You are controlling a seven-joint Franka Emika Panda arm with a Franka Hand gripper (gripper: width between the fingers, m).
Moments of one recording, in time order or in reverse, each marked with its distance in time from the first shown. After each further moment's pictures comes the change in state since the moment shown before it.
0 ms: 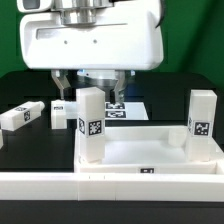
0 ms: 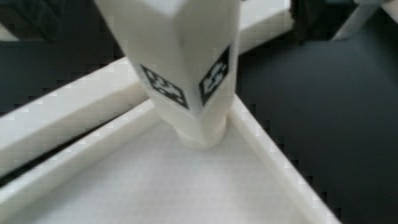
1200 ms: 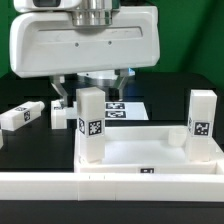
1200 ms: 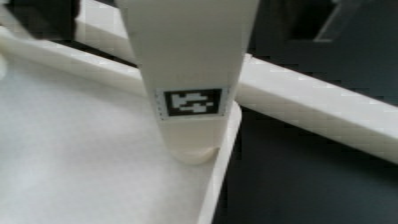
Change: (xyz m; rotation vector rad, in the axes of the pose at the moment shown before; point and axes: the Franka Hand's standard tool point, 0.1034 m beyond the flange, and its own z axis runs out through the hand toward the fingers) arm 0.003 -0.002 0.003 -0.024 -0.004 -0.872
